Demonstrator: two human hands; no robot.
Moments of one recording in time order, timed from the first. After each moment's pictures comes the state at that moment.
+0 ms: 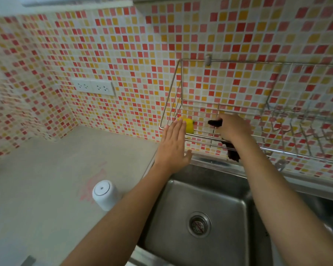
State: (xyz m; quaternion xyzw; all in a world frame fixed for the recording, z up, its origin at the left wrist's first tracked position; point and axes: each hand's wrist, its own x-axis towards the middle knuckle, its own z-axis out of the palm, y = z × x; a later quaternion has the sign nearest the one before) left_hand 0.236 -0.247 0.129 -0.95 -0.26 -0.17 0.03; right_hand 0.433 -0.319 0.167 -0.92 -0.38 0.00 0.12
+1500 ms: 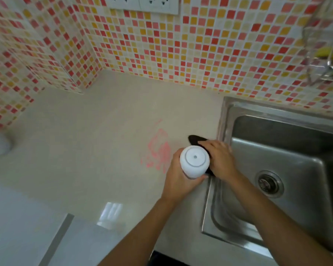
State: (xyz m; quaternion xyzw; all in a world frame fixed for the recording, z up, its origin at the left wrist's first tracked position) left_hand -0.034 -0.122 -0.051 -0.72 -0.33 -0.27 -0.54; right_hand 0.135 -0.175 -0.082 -0.84 -0.50 0.08 0.20
